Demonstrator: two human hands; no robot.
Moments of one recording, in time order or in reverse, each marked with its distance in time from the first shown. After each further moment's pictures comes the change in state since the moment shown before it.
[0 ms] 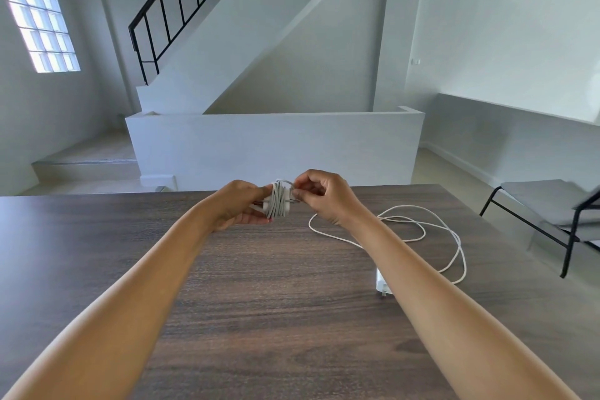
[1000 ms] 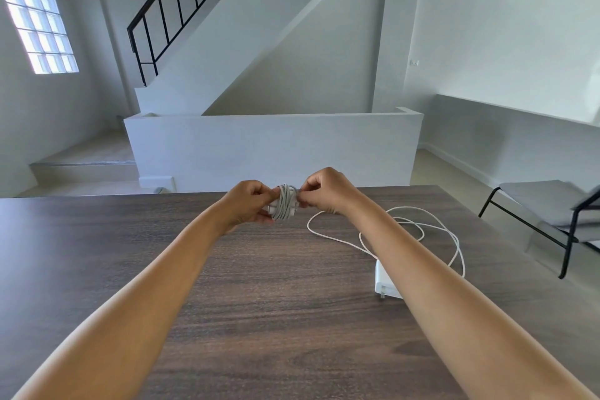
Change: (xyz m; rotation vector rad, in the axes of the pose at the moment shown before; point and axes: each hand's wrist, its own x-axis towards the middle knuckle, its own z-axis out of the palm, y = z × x) left_hand 0.008 -0.007 0.014 0.119 0.059 0.156; right_hand 0.019 -0.011 -0.013 -0.365 -0.131 0.189
